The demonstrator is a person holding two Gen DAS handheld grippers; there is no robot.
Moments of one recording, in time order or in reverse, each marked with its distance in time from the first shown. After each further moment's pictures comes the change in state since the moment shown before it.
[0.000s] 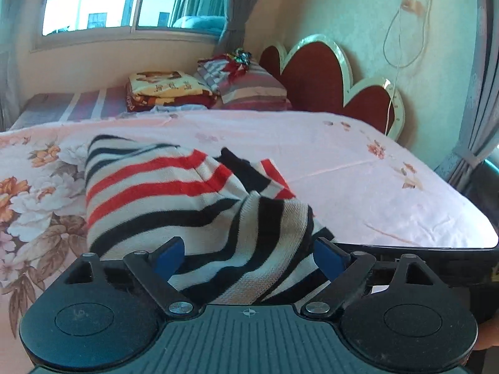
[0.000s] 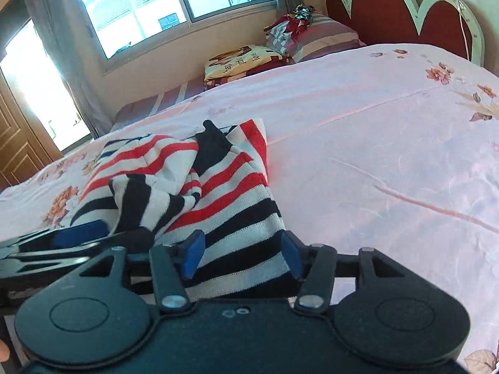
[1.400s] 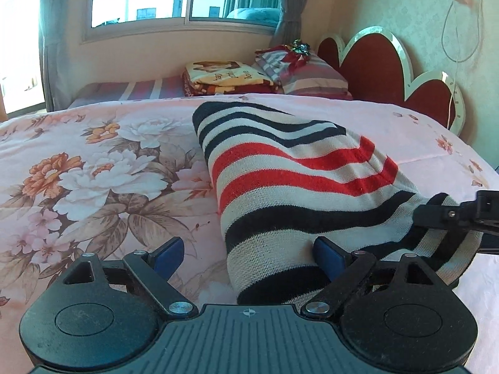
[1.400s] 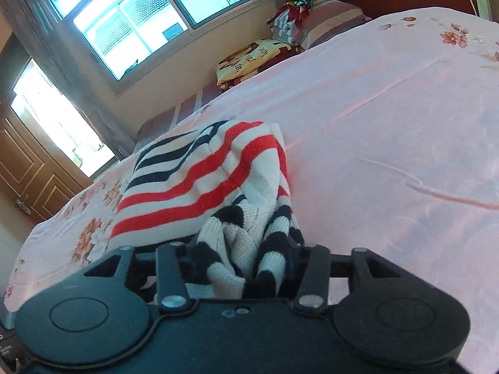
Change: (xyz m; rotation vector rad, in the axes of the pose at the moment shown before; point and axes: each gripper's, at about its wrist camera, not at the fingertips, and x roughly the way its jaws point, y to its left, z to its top) left arm 0.038 0.029 -0.023 -0.034 0.051 0.225; right arm 0.024 -0.019 0.007 0.148 0.010 0.134
